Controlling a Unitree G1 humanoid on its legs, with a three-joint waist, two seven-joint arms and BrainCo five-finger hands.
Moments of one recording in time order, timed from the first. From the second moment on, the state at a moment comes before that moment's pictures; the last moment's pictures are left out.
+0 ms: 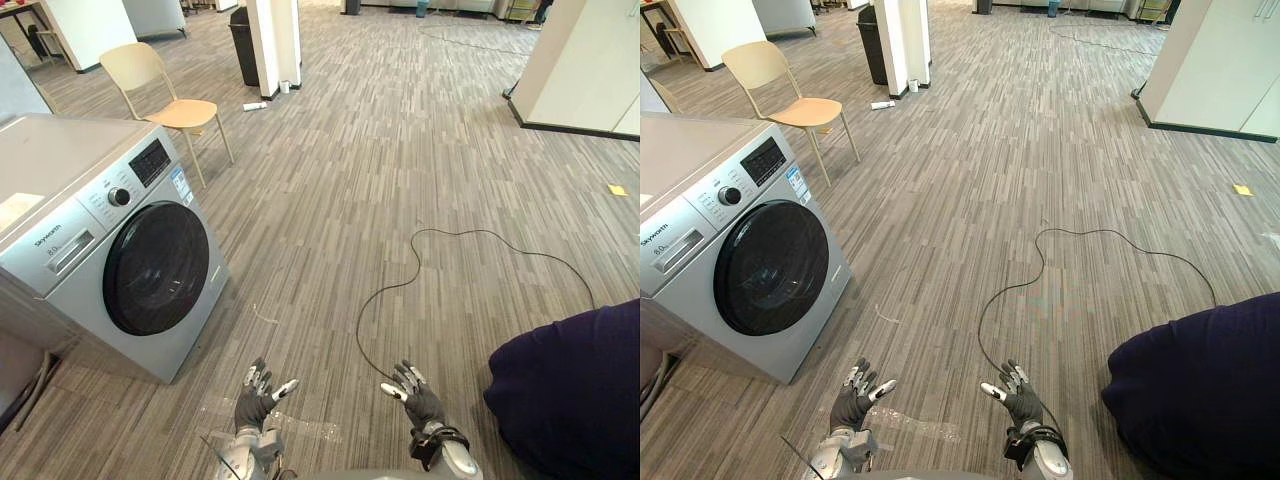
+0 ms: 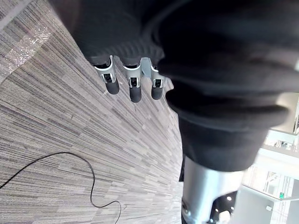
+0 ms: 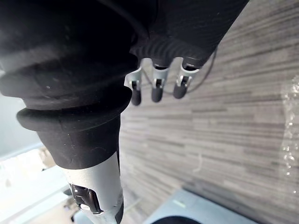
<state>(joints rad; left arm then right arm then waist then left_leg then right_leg) 0.41 -0.02 -0.02 0.21 -0.34 -0.13 0.13 0.30 0.00 0.08 0.41 0.37 -0.09 0.08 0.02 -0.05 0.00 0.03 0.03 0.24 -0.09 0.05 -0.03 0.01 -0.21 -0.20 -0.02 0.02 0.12</state>
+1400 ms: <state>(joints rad) 0.36 -0.07 0.07 -0.18 -0.31 -0.18 0.18 0.19 -0.04 0.12 0.23 0.43 -0.11 0.15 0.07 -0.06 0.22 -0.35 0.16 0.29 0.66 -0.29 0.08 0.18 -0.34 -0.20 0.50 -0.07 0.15</state>
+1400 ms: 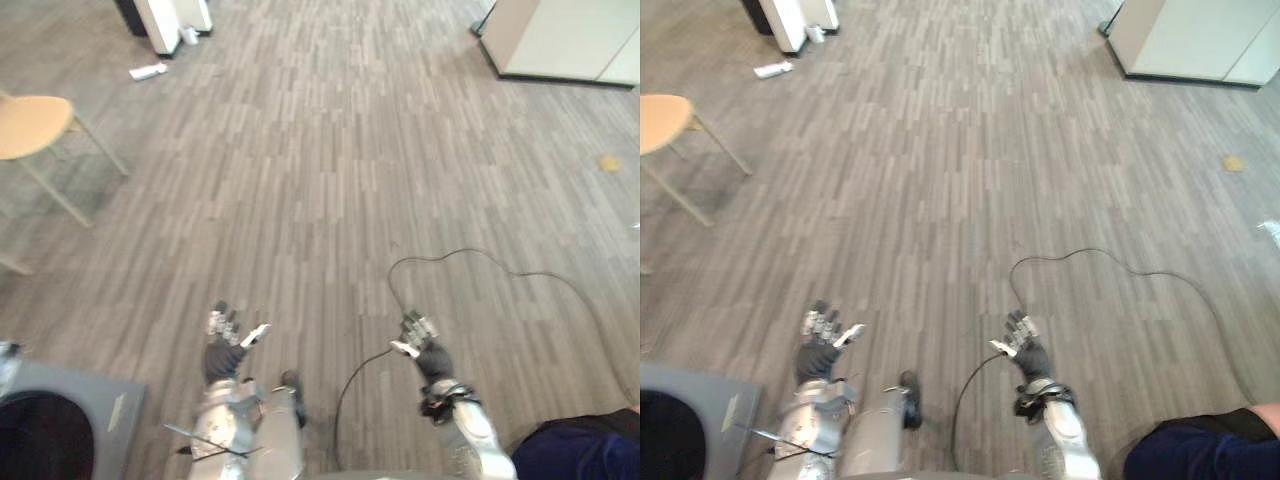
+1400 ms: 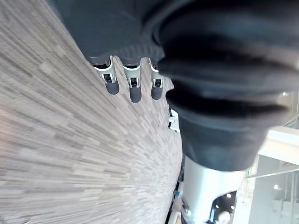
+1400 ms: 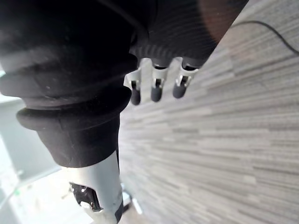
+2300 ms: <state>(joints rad) 0.41 -0.08 -0.04 -0.04 -0.34 -0.20 0.13 0.29 -0.02 0.17 0.29 0.50 -0.10 0.18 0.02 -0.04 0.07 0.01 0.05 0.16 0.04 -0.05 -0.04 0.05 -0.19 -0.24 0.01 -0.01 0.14</state>
